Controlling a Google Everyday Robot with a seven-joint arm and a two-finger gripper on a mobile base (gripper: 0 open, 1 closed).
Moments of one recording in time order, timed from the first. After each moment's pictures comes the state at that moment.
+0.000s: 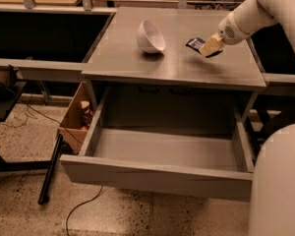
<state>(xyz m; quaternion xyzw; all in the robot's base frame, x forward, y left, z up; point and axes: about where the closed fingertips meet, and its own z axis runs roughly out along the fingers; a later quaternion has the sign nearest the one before) 0.766 -0.210 0.892 -0.36 0.87 0.08 0.33</state>
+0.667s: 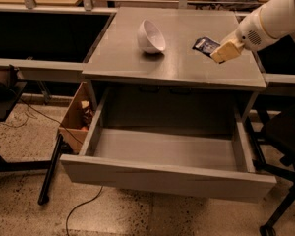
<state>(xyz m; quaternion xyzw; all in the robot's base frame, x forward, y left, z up) 0.667 -0.211 0.936 -0.42 0.83 0.06 0.36</state>
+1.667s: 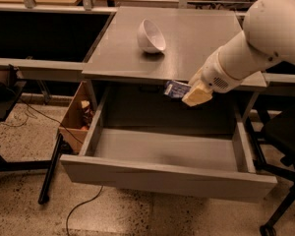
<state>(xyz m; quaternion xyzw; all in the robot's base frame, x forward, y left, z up) 0.574 -0.131 0.866 -0.54 0.79 0.05 0.28</state>
